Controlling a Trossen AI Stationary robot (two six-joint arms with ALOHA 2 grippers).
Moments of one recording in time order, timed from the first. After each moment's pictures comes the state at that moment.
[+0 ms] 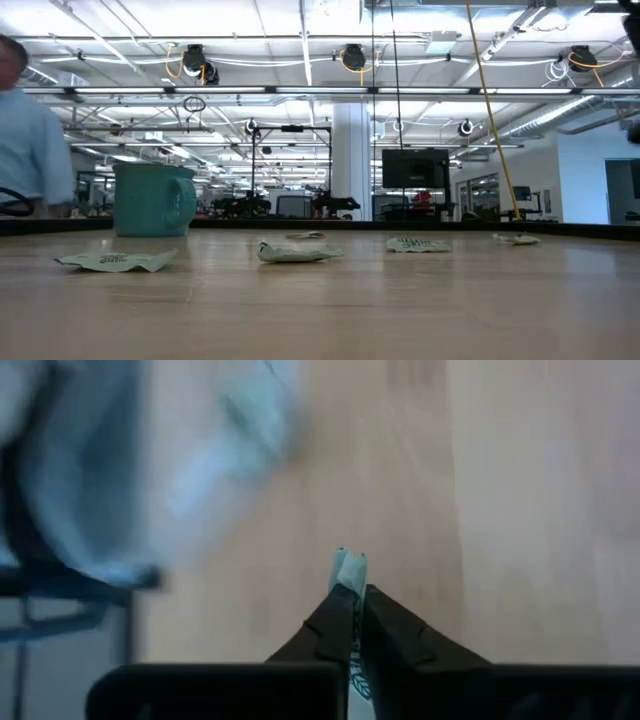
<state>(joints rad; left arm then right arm) -0.25 1.32 1.68 -0.82 -0.78 0.09 0.81 1.30 0.61 -0.29 0.08 0.91</state>
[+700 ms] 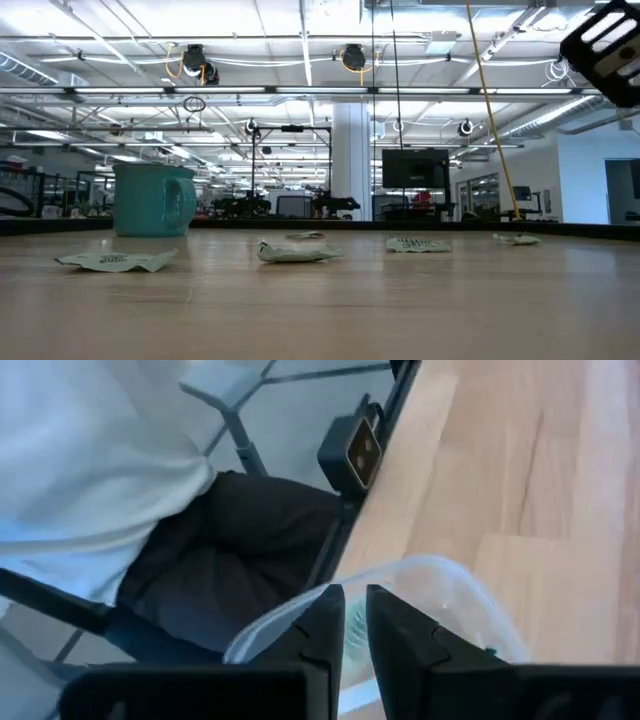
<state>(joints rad) -0.25 1.32 1.68 -0.82 -0.78 0.10 0.77 1.54 0.71 0.28 0.05 0.53</state>
